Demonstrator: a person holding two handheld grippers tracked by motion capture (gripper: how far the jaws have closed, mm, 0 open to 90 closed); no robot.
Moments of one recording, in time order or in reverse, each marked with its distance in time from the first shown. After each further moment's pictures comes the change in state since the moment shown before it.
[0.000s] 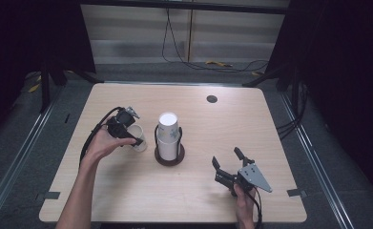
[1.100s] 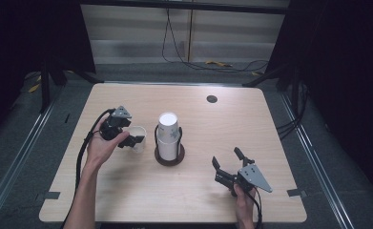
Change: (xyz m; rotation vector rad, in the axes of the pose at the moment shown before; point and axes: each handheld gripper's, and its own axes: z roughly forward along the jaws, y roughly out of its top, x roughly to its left) left arm -0.011 -0.022 -0.022 -0.285 0.041 -0.056; right arm 0.000 0.000 0.000 -0.002 0.000 -0.002
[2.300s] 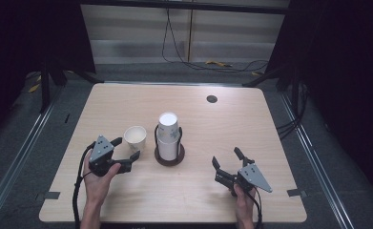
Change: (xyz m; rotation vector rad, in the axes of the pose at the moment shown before) left arm -0.069 -0.079 -0.031 -0.422 0.125 -0.136; right arm 0.000 0.000 0.000 0.000 0.000 0.000
